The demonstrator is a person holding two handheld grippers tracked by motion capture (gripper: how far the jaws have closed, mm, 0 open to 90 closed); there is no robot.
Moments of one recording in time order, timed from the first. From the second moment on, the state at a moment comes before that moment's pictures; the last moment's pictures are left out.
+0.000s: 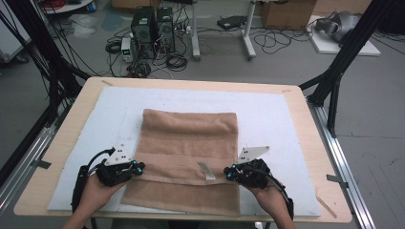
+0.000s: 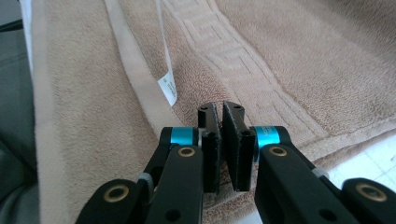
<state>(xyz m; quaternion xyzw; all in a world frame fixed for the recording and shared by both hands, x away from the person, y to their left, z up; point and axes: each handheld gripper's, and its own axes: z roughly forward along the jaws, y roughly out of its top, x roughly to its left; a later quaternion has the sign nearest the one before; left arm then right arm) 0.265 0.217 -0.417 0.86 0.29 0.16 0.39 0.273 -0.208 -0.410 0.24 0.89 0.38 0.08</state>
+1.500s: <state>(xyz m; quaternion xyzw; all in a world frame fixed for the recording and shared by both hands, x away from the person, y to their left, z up) 0.202 0.225 -0.411 0.87 0.26 0.16 0.39 0.205 -0.208 -0.396 0.22 0.89 0.40 0.09</state>
